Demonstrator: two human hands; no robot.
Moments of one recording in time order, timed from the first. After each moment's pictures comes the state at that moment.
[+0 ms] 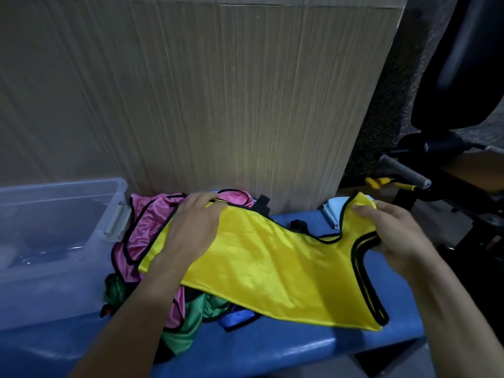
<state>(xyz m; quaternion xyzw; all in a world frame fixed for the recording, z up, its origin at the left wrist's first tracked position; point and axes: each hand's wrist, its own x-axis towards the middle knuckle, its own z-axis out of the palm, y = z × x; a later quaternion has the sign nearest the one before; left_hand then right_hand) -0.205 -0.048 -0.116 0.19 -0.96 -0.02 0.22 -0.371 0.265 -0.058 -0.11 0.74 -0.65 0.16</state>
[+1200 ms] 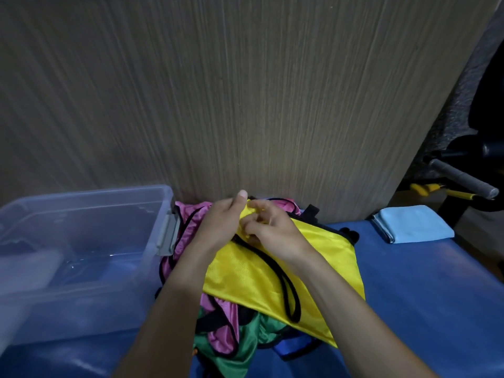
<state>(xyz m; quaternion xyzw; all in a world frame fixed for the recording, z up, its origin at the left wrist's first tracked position) -0.197 -0.086 -0.085 0.29 -0.79 -0.48 0.25 -0.268 0.030 -0.088 -0.33 0.66 -0.61 0.30</state>
